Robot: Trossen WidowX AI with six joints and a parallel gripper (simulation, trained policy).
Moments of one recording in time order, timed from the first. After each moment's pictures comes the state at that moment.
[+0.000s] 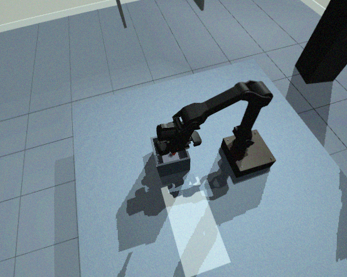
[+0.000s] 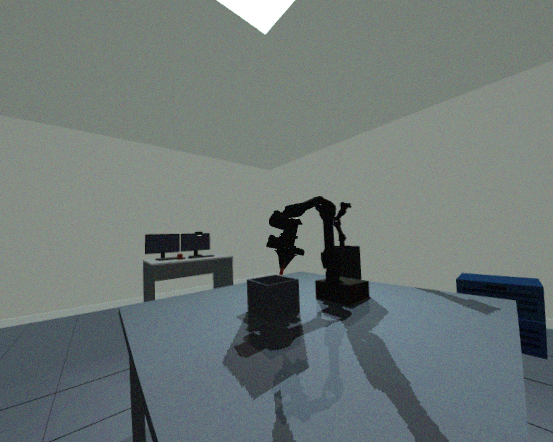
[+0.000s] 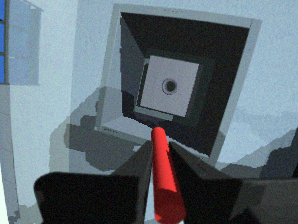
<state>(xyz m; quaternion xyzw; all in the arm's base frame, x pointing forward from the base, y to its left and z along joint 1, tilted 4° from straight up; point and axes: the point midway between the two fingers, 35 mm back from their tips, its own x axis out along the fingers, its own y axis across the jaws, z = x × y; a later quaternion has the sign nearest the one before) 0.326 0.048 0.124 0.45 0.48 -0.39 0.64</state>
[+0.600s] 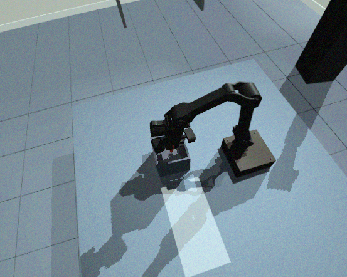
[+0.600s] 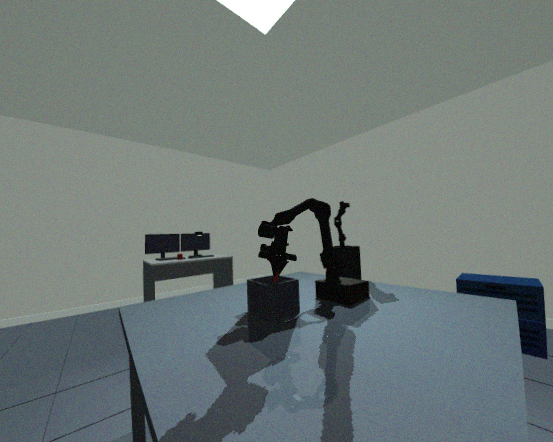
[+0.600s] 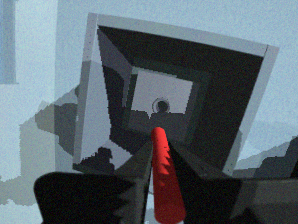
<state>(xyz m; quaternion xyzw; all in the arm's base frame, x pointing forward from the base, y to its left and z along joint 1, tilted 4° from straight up) 0.340 0.013 0.090 0.43 0.51 -0.41 0.62</state>
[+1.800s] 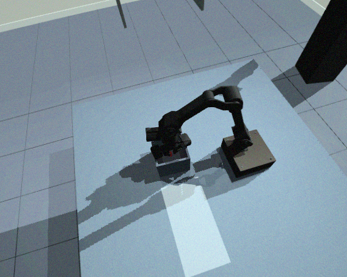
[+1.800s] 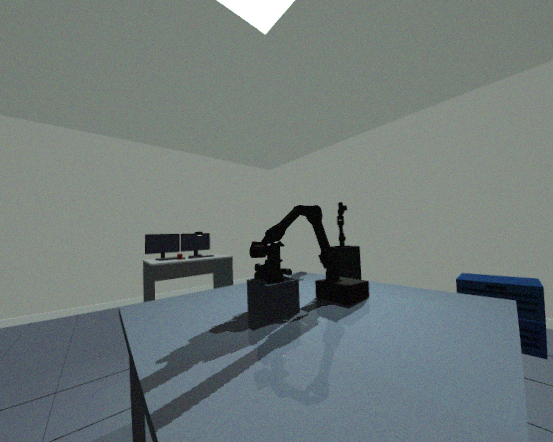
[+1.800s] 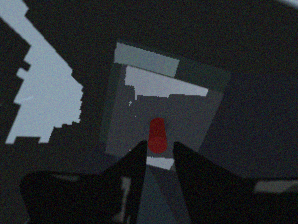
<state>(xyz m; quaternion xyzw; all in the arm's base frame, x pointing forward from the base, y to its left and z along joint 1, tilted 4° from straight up) 0.348 0.000 0.016 0.42 0.58 -0.39 0.58</state>
